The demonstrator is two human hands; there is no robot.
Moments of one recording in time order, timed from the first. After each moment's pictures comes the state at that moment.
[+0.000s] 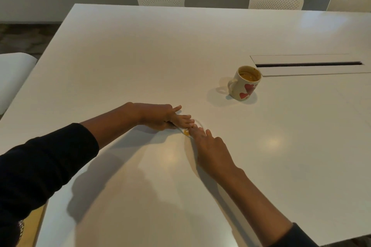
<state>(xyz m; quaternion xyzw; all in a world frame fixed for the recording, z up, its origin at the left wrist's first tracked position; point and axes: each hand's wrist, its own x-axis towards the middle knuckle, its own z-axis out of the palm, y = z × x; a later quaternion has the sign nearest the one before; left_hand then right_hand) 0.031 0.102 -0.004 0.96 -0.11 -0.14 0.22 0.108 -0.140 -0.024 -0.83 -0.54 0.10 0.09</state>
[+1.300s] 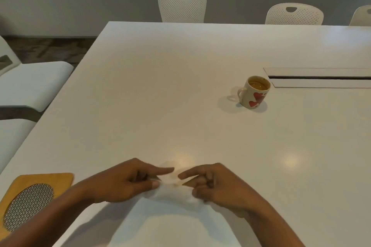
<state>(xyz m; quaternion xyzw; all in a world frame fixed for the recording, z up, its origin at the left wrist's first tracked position) -0.156 -0.037 0.052 0.86 0.16 -0.06 0.48 0.076 -0.212 0.037 -0.62 -0.39 0.58 0.35</state>
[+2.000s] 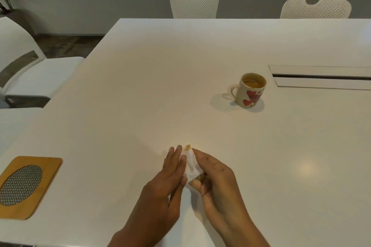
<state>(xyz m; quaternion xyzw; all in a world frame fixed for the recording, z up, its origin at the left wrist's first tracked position) -0.049 -0.193 0.022 0.84 0.32 0.26 0.34 0.098 -0.240 0.030 -0.46 -0.06 0.58 0.68</state>
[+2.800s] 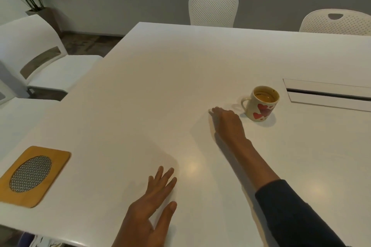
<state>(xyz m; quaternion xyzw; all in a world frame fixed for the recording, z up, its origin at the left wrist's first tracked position) -0.067 -0.217 0.016 0.77 0.40 0.35 0.36 0.237 -0.078 -0.018 -0.75 -0.62 0.04 0.20</state>
